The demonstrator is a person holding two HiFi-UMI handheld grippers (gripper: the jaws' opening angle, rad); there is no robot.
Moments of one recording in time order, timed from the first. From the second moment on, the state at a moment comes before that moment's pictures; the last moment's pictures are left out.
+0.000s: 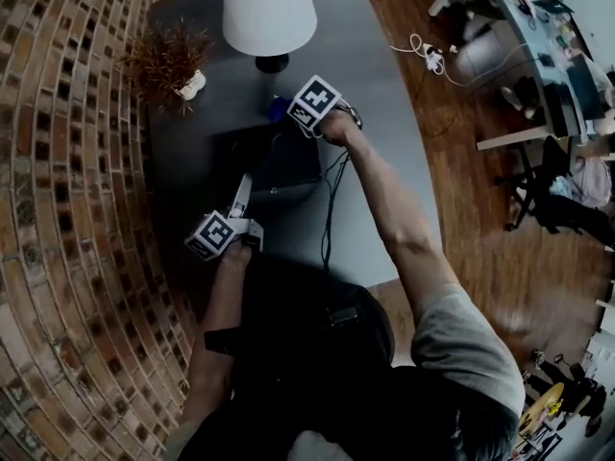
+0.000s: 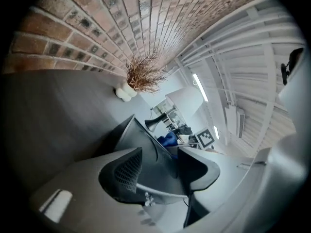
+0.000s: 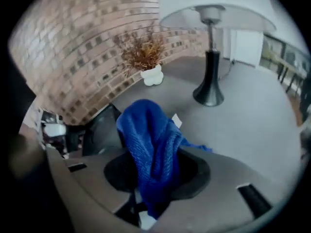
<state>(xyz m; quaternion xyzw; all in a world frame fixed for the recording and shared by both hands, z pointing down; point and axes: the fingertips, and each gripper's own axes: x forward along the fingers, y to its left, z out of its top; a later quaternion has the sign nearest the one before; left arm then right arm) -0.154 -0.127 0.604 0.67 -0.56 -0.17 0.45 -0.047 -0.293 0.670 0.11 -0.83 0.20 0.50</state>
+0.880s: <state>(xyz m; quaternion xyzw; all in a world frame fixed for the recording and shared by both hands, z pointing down) -0.129 -0.023 0.602 0.75 -0.49 0.00 0.45 0.016 -0.242 0.628 0.31 -0.81 0.51 0.01</state>
